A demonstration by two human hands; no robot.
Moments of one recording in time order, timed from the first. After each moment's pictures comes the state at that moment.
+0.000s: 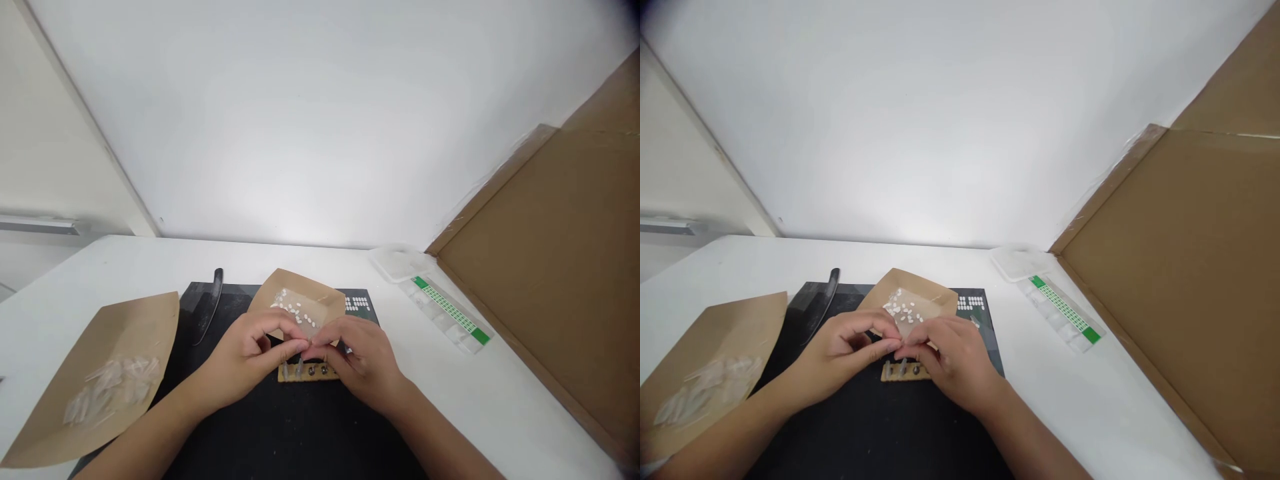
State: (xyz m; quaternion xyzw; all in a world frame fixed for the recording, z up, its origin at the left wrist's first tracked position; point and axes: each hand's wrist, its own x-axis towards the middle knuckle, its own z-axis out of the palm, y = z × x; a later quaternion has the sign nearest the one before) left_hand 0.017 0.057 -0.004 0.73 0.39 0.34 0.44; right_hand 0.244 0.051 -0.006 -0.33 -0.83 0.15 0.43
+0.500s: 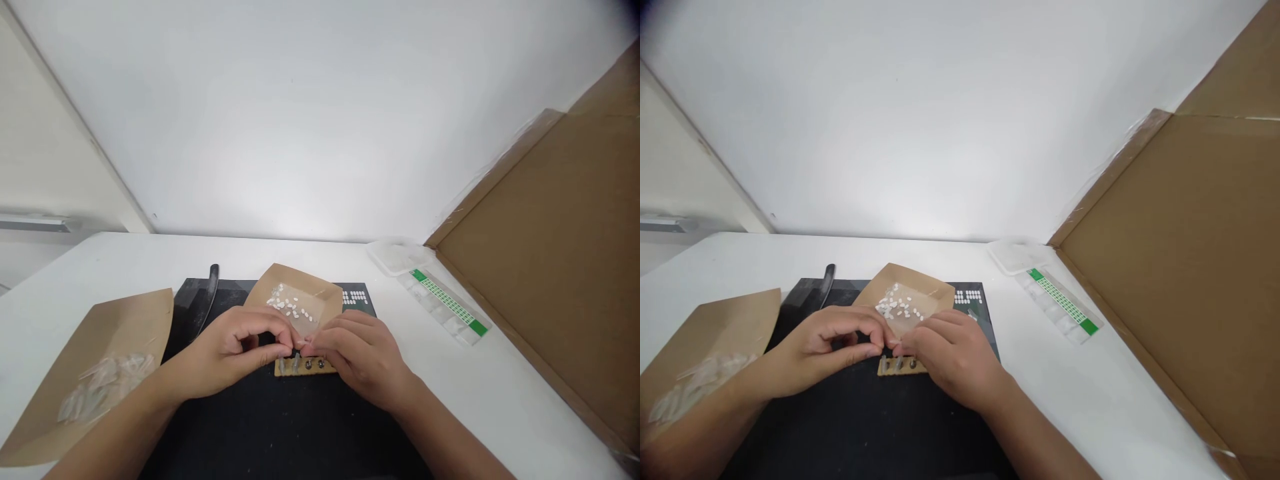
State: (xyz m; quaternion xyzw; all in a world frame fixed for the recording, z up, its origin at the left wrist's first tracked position) left_hand -0.005 0.065 0.009 0.79 0.31 0.26 0.46; right_hand 0.254 0.051 -0.005 -0.24 -0.88 0.07 0.40
